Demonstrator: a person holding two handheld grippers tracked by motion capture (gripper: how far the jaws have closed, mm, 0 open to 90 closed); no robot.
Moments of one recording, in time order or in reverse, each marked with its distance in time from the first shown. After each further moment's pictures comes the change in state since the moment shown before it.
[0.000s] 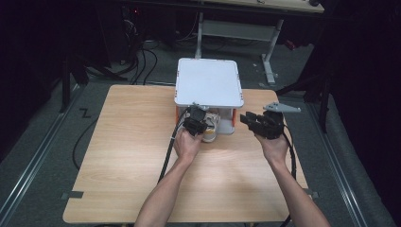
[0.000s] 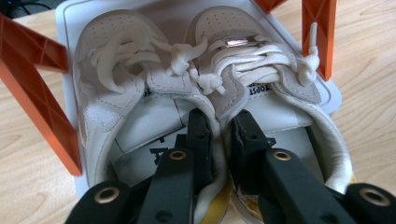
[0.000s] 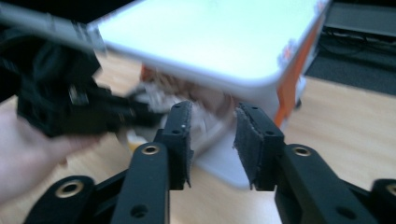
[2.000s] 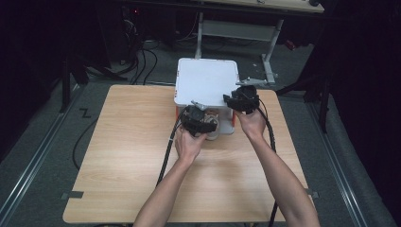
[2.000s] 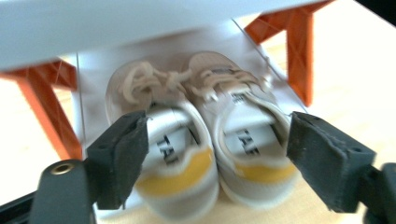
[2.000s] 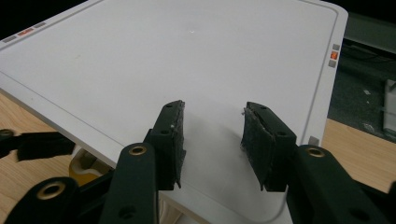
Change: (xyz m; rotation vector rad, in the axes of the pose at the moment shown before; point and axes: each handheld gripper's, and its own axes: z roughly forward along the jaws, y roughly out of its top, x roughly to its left) left arm -0.002 -0.003 -0.025 -0.075 -0.010 -0.033; right arm 0.007 0.055 0.085 0.094 -0.148 -0.090
